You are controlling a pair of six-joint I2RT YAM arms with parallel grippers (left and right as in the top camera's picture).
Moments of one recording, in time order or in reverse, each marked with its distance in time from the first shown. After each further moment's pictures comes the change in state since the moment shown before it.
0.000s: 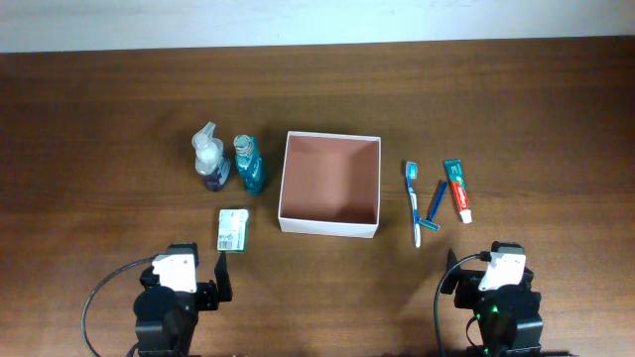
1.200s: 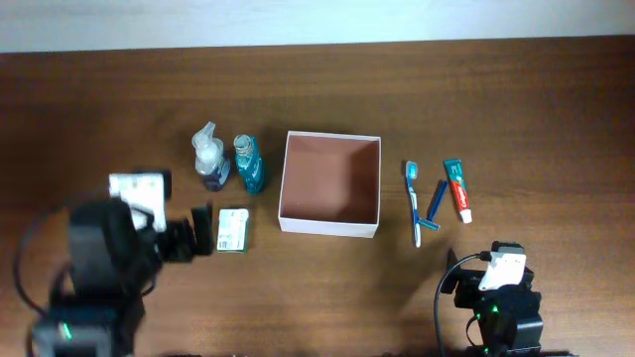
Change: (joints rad) left arm 0.000 0.721 0.937 -0.451 0.081 -0.014; right arm 0.000 -0.001 -0.001 0.001 0.000 0.000
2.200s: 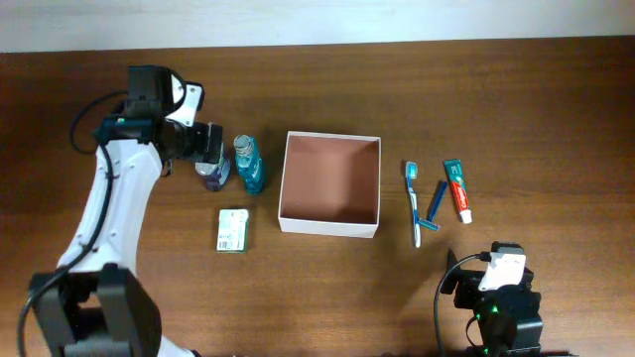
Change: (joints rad) left arm 0.003 0.875 0.361 0.180 -0.090 0.233; right arm 0.000 0.000 0.000 -0.001 0.000 0.000
